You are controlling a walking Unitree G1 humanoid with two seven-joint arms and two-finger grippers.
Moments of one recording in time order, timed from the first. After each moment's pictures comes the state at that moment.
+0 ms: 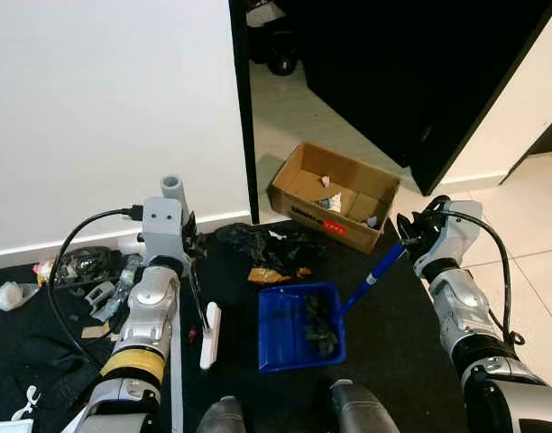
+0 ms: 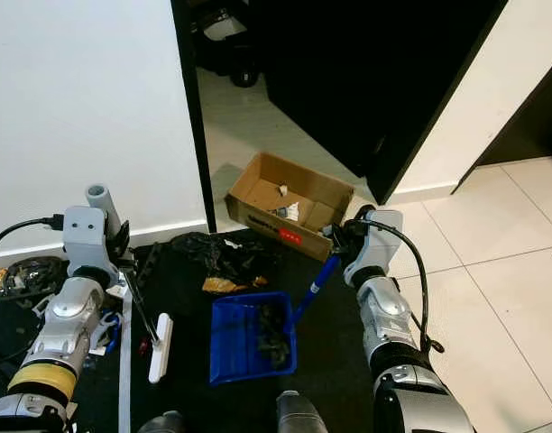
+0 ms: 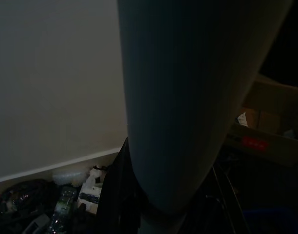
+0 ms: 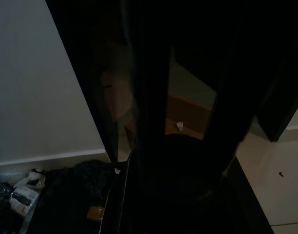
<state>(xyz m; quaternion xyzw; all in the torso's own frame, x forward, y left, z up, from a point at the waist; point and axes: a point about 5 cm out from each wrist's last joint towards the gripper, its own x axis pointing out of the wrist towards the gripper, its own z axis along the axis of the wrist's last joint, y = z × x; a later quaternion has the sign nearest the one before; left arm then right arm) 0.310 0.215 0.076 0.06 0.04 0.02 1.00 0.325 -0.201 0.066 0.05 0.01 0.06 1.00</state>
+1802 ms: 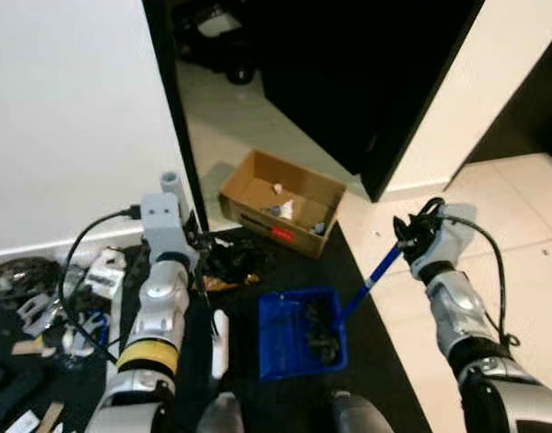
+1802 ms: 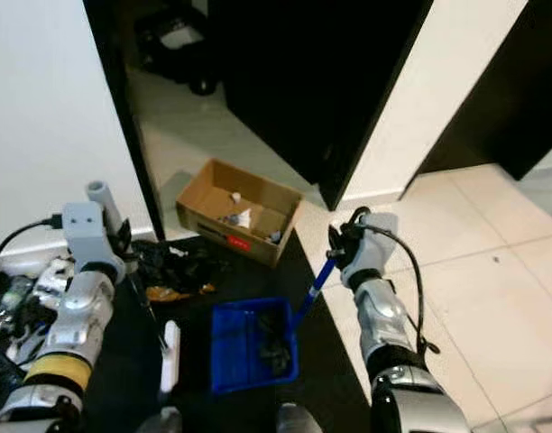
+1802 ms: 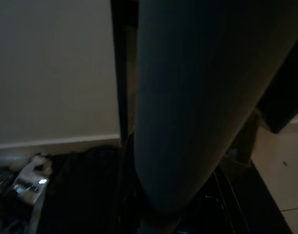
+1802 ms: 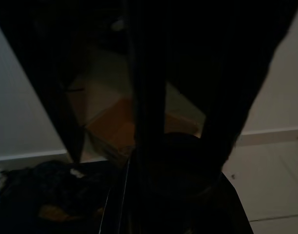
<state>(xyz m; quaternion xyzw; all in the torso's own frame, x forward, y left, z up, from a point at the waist) 0.317 0.210 0.075 -0.01 0.05 0.07 1.00 0.325 -0.193 0.063 0.04 0.01 0.07 1.00</state>
